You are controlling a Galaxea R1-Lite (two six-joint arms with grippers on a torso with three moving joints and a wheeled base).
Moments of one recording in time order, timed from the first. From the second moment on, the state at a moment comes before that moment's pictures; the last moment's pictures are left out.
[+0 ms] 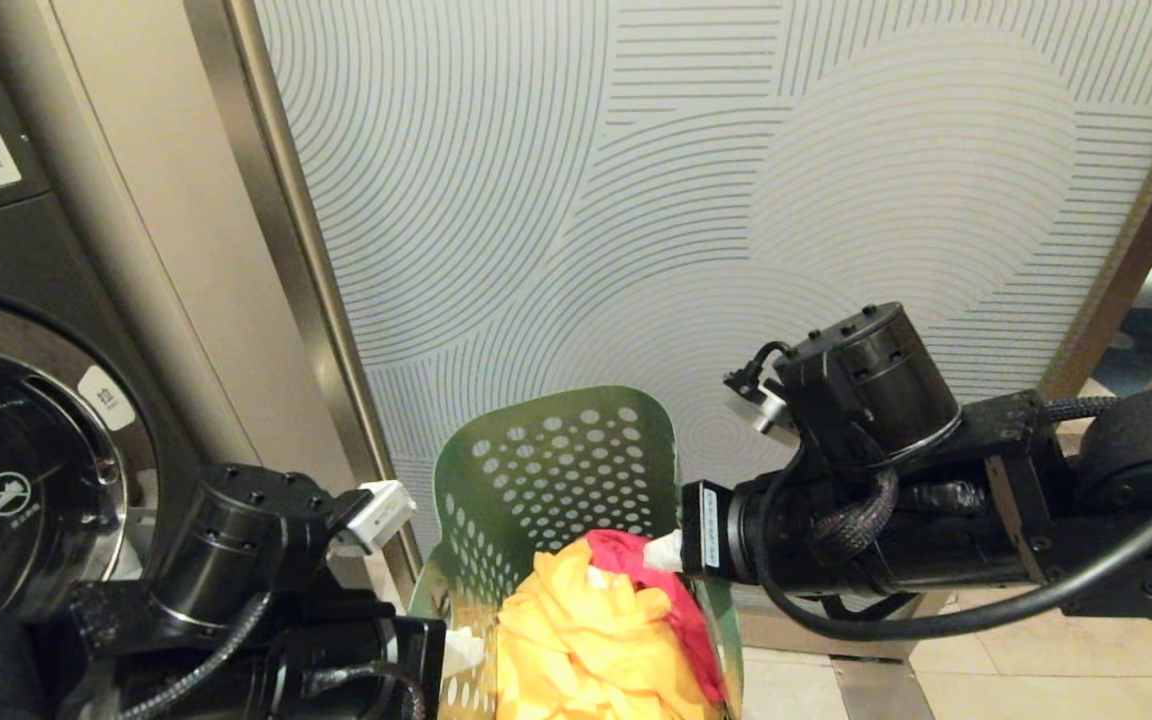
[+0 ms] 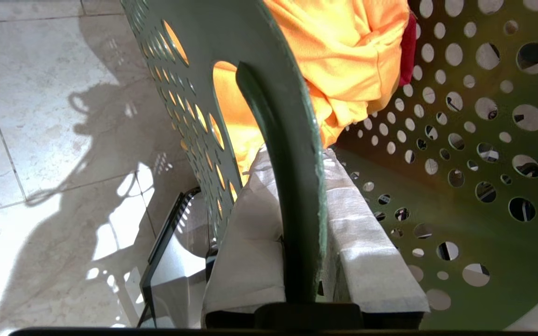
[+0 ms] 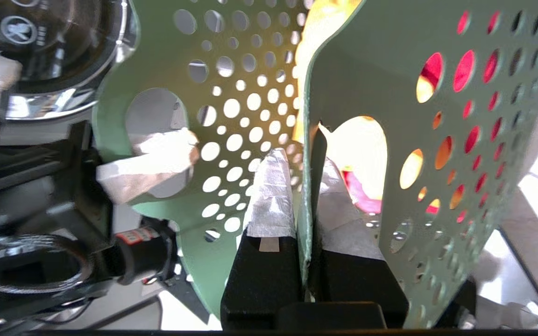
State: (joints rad) left arm -0.69 1.50 -0.57 -0.23 -0.12 -0.45; right arm 0.79 1.70 -1.13 0.08 0.12 0.77
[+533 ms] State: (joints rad) left arm -0.70 1.51 -0.57 -0.23 -0.12 -0.45; right arm 0.79 1.70 -1.13 0.11 0.12 0.72
